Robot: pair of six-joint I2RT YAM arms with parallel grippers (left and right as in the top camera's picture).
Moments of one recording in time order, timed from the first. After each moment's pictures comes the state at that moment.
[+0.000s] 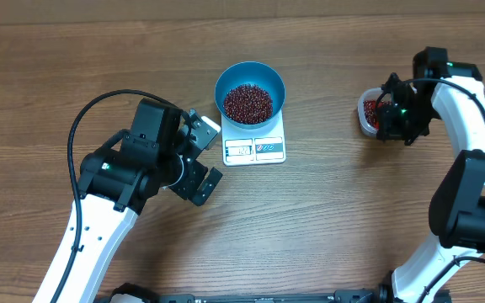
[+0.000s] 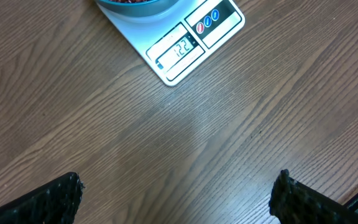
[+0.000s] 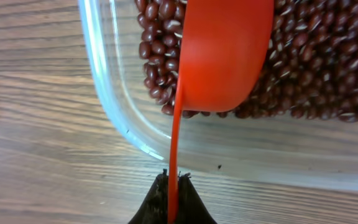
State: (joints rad) left arm -0.35 1.24 1.24 -1.11 0.15 0.27; right arm -0.17 1.96 1.55 -1.17 -0.21 -0.20
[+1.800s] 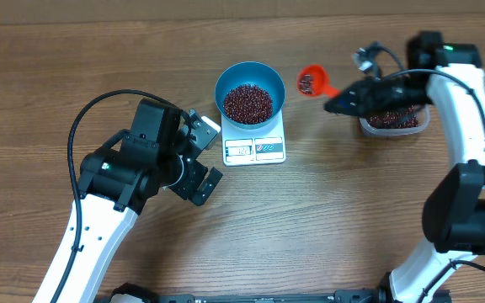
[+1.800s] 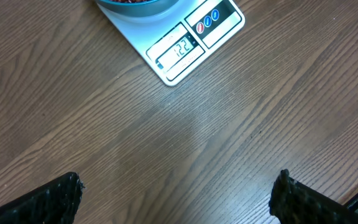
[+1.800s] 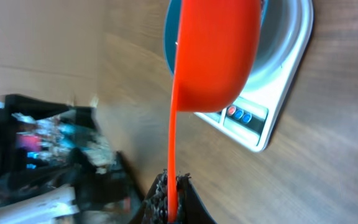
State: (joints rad) left arm -0.35 1.24 1.24 -1.11 0.15 0.27; right arm -0.04 1.93 1.72 -1.31 -0.98 -0.31
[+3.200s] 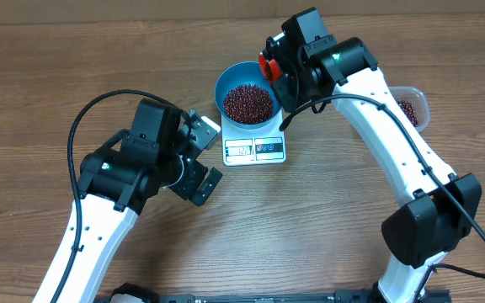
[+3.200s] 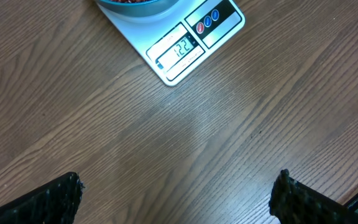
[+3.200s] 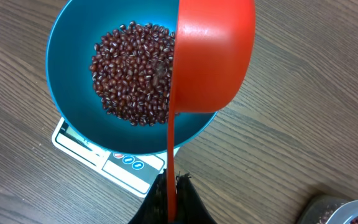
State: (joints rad) left arm -0.35 1.24 1.24 -1.11 0.15 0.27; right arm 0.43 1.93 1.90 -1.11 -0.05 -0.16
